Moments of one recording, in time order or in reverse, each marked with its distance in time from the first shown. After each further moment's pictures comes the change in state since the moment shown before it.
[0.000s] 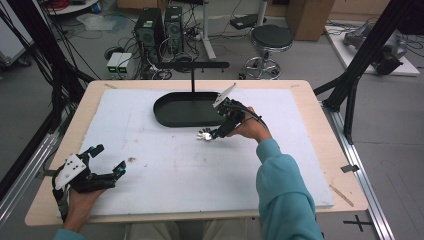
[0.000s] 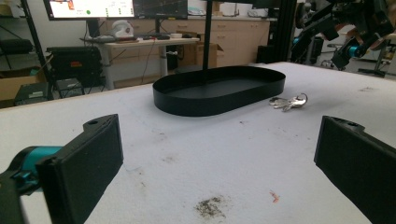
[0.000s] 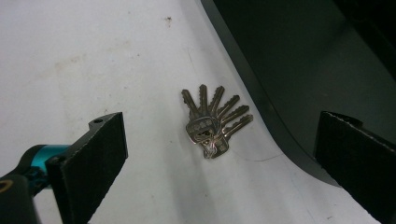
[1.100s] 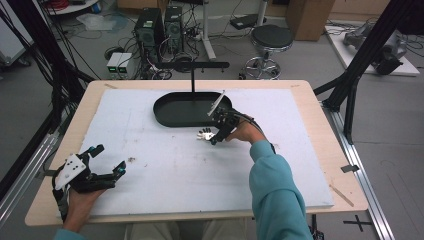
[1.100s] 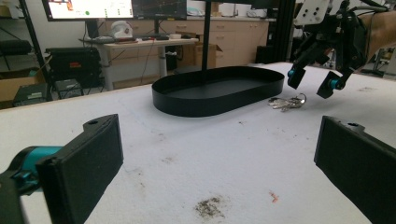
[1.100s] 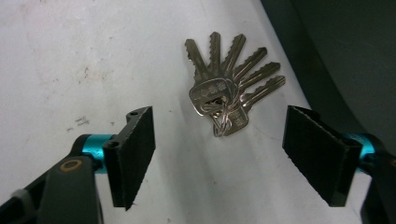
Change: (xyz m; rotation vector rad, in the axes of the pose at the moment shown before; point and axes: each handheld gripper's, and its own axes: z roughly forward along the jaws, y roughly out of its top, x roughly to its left) left arm 0.000 0.000 0.000 -0.002 -0.005 0.004; right arm -0.007 -0.008 0.038 0.192 0.083 0.012
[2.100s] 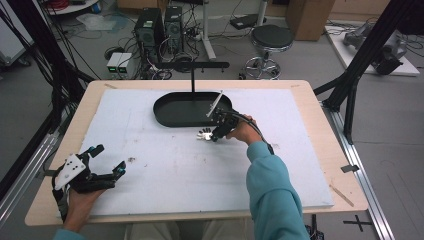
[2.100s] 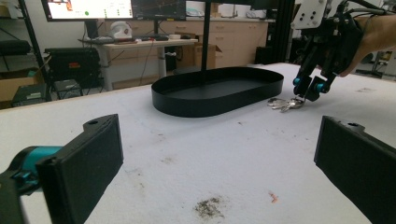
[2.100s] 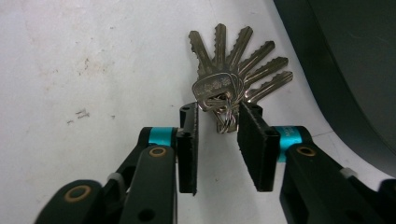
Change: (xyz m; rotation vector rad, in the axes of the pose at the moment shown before) left arm 0.000 0.000 0.000 -0.002 -0.003 -0.004; right arm -0.002 0.003 0.003 0.035 0.017 -0.026
